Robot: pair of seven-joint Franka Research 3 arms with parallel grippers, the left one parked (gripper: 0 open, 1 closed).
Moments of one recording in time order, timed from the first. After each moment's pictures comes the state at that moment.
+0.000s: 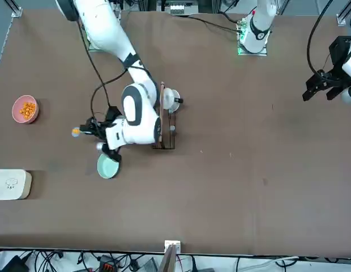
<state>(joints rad) 0.65 0.85 -0.03 -1.11 -0.92 1.17 0.76</state>
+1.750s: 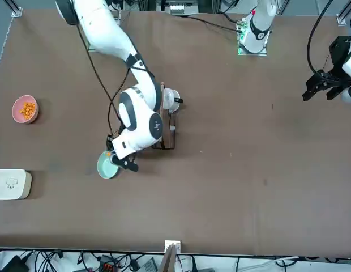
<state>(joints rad) 0.59 0.87 -0.05 -1.04 -0.54 1.51 0.80</state>
